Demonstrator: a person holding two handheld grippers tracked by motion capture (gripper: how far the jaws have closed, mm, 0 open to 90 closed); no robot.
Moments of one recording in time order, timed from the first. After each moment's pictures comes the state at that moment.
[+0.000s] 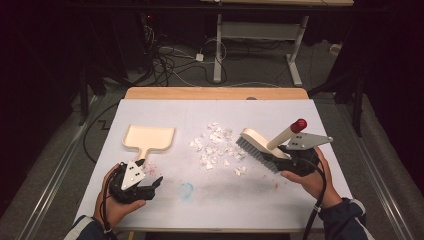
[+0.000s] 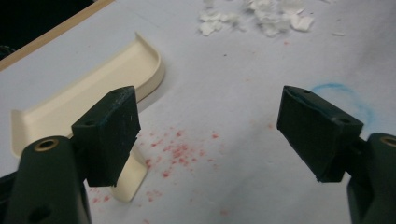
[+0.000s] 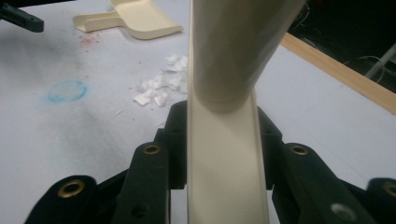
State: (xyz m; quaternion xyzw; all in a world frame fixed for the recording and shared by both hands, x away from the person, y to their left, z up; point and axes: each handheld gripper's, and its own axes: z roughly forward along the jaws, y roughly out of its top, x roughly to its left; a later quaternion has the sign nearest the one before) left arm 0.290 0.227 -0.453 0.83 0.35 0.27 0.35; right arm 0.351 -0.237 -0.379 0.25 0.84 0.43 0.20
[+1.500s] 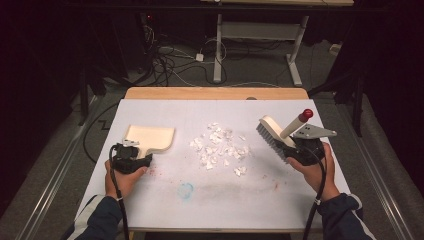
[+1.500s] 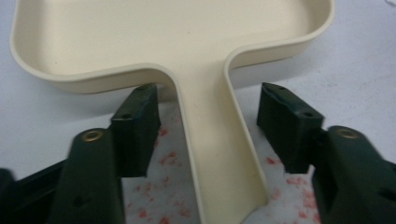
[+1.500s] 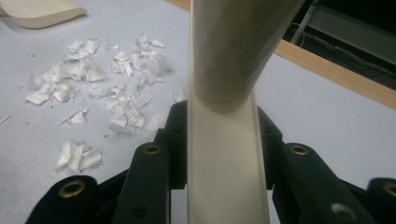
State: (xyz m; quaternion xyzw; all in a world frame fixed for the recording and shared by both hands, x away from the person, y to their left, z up) left arm 0.385 0.253 -0.490 0.75 0.57 0.19 0.30; right arm 0.377 -0.259 -0.394 0.36 0.81 0.39 0.27
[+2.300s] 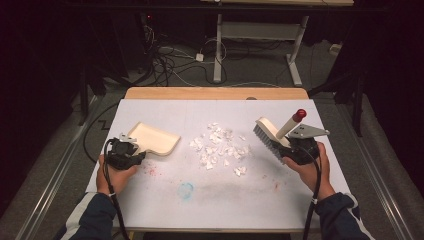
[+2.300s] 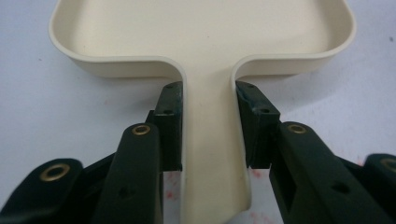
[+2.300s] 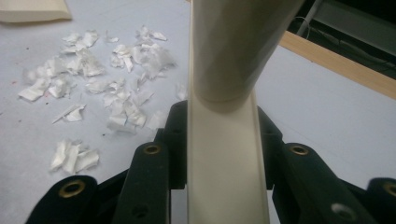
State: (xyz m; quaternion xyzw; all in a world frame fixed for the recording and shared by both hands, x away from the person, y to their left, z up) left arm 0.380 0.262 -0.460 0.80 0.51 0.17 0.26; right arm 0.388 -0.250 -0.404 0.36 0.81 0.38 0.27
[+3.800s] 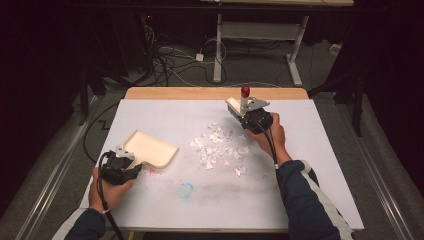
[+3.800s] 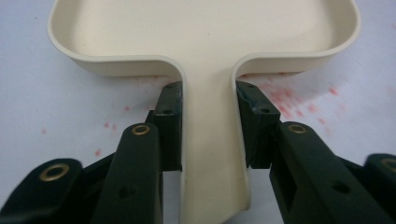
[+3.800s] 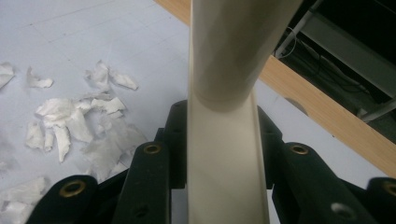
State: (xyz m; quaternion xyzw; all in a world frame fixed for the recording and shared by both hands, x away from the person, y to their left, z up) left arm 0.348 0.264 -0.468 0.79 0.52 0.19 0.25; right arm 0.495 -0.155 -0.421 0.33 0.83 0.32 0.32
